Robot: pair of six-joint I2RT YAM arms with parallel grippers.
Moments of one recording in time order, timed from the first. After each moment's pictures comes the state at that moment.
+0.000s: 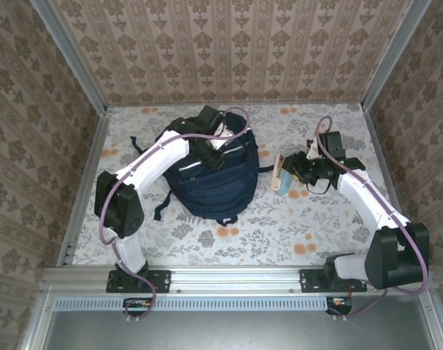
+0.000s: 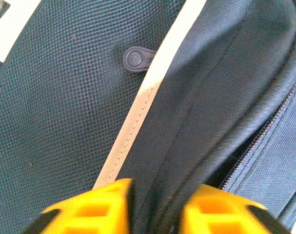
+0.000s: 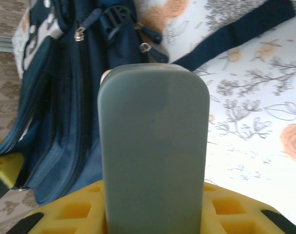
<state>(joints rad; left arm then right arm) -0.66 1.83 1.69 -1.04 0.04 0.11 0.10 1.31 0.95 -0.54 -0.48 0.71</state>
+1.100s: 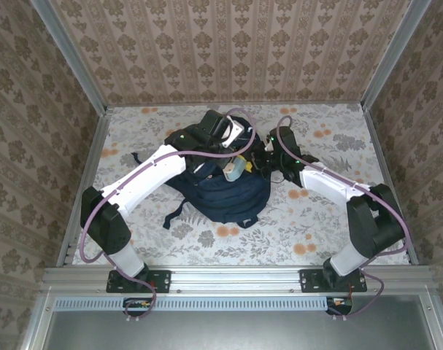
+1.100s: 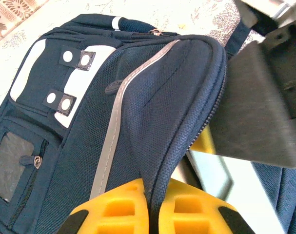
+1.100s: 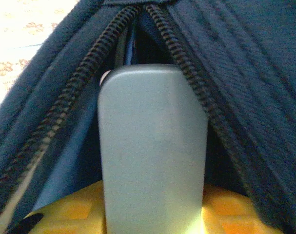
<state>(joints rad) -0.79 1.66 1.58 -0.77 -0.08 0.05 0.43 1.59 1.02 0.00 -0.45 1.35</state>
